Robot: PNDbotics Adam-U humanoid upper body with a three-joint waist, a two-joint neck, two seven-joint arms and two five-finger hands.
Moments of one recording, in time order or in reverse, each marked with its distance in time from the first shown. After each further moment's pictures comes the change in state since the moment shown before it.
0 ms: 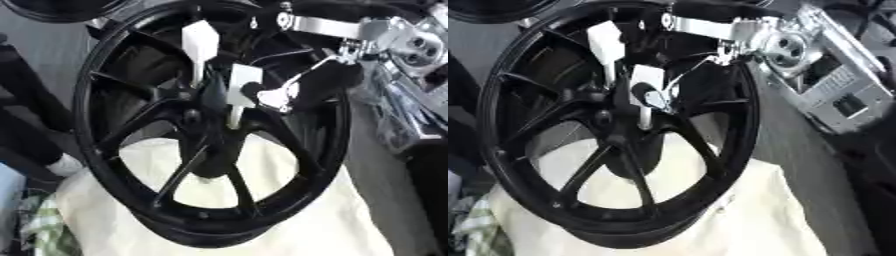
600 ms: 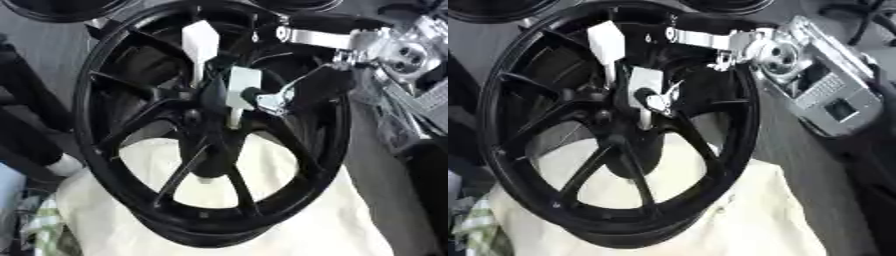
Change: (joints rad) left arm 0.000 0.000 0.000 0.000 0.000 0.000 0.000; right arm 0.019 -0.001 0.006 0.018 0.019 -0.013 0.017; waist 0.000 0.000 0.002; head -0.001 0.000
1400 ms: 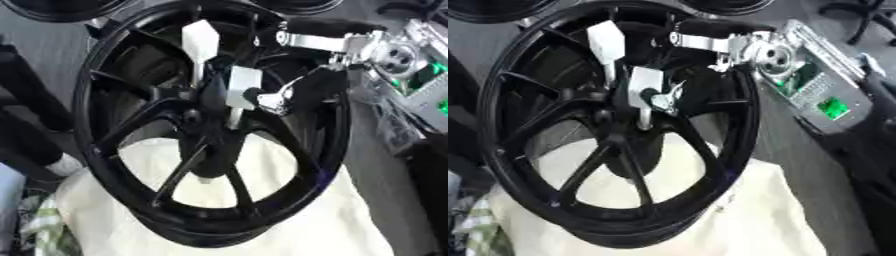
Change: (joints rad) left arm -0.002 0.000 0.000 0.000 0.000 0.001 -0.004; right arm 0.009 0.001 0.006 0.062 0.026 -0.036 0.000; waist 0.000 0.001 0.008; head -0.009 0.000
